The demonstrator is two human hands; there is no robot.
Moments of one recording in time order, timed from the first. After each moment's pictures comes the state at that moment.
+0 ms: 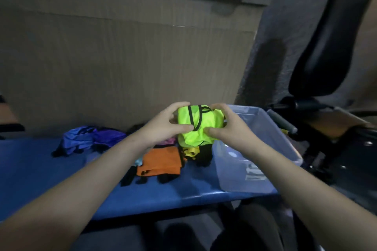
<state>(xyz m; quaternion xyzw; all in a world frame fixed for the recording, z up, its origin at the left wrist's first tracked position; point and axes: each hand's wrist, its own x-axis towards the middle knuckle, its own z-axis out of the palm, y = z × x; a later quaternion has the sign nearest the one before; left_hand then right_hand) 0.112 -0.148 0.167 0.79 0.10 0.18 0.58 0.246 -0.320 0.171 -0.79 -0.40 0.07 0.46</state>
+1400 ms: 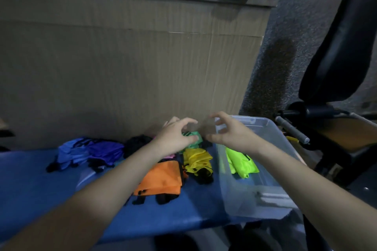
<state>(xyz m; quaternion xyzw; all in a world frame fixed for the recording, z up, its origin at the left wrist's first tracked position) 0.188 -0.124 0.153 0.92 0.19 0.17 0.31 0.315 -0.285 0.176 -0.80 -0.44 0.11 0.38</state>
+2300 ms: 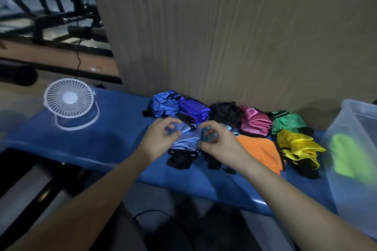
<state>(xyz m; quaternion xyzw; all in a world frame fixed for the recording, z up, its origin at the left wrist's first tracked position) -0.051 0.040 -0.005 0.79 0.39 0.28 0.39 0.121 -0.091 0.028 -0.73 -0.55 0.19 0.36</state>
